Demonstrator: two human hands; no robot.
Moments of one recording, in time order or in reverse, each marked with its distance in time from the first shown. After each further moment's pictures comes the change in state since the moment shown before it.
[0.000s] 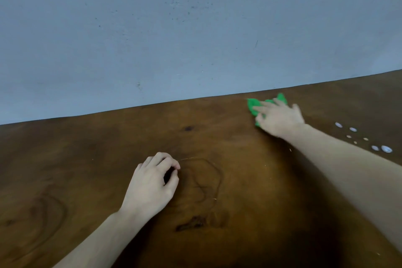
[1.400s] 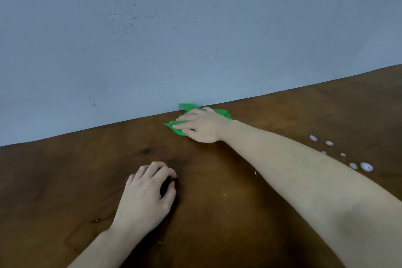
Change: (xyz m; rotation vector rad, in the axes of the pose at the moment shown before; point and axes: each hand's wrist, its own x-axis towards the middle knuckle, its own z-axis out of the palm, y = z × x) left_hand 0.061 0.081 0.045 0.138 -0.050 -0.003; right_hand 0.070 -0.050 -0.001 -0.039 -0.007 -0.747
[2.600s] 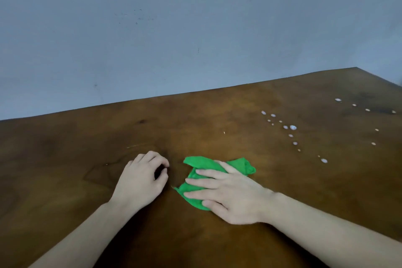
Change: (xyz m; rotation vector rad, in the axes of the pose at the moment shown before) left_hand -0.091 0.012 -0.005 -0.068 0.058 0.131; right_hand -0.282 -0.159 0.050 0.044 0.011 -0.100
